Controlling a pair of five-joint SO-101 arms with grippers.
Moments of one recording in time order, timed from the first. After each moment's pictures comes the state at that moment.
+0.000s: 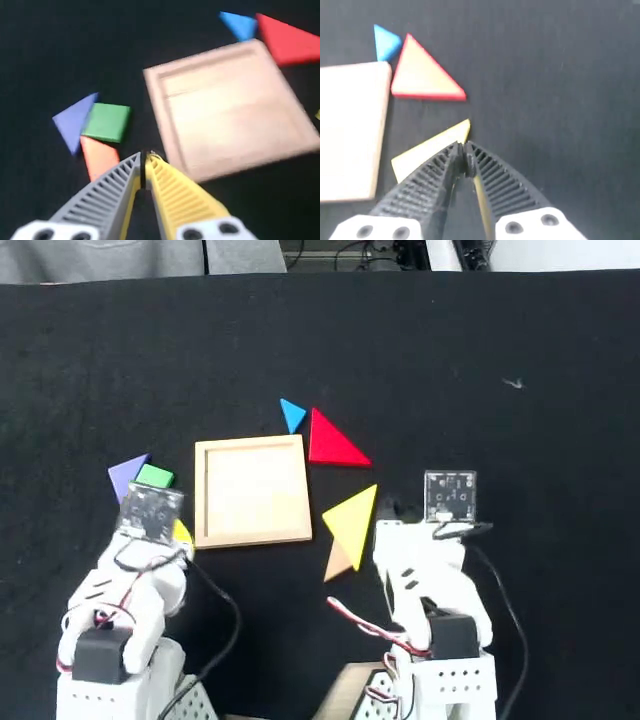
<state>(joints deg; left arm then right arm) -0.4 -104.0 84.2 68.5 -11.8 -3.3 -103.5 96.7 49.7 -2.4</state>
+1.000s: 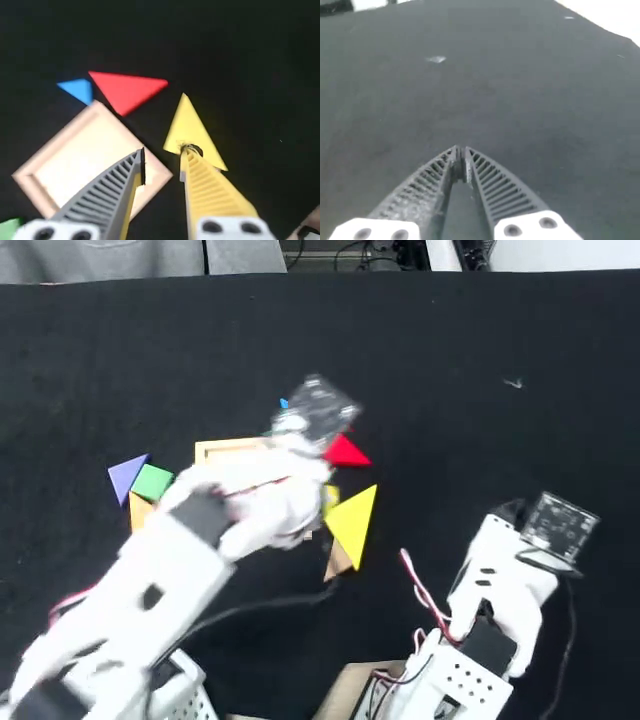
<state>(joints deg) 33.1 -32.1 31.0 60.4 -4.8 34.5 -103.5 96.7 40.7 3.7</state>
